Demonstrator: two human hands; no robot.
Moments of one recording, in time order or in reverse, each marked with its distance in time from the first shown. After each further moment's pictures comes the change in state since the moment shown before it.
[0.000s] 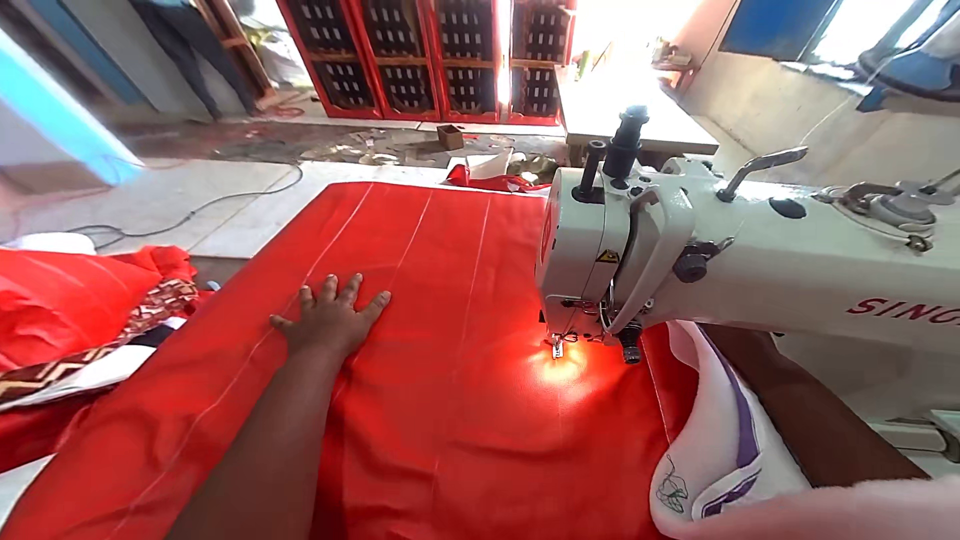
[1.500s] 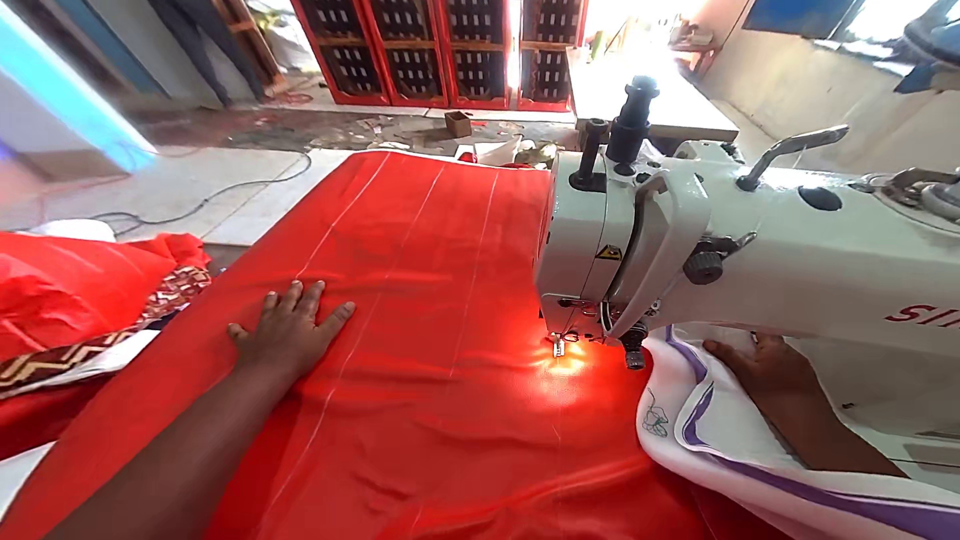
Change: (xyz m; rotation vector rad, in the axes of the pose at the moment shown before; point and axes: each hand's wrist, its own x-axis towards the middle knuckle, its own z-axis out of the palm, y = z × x) left_hand -0.016 -0.049 -0.004 0.037 0.035 0.053; right_hand -0.033 0.021 0.009 0.089 0.057 0.172
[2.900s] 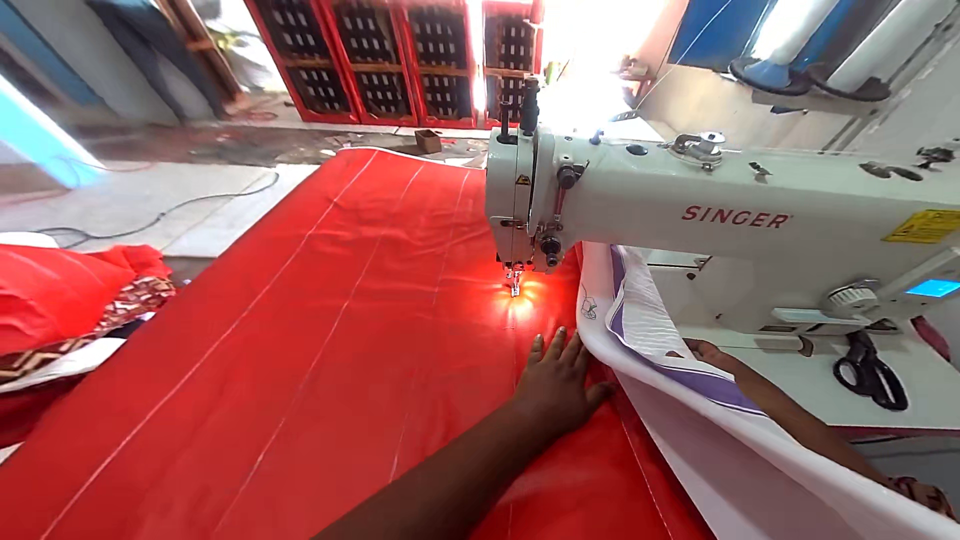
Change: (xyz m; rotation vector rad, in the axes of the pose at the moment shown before) left_hand -0.251 0.257 0.047 -0.055 -0.372 0.877; right_hand -0.131 0.029 -0.053 0.673 -0.360 0.324
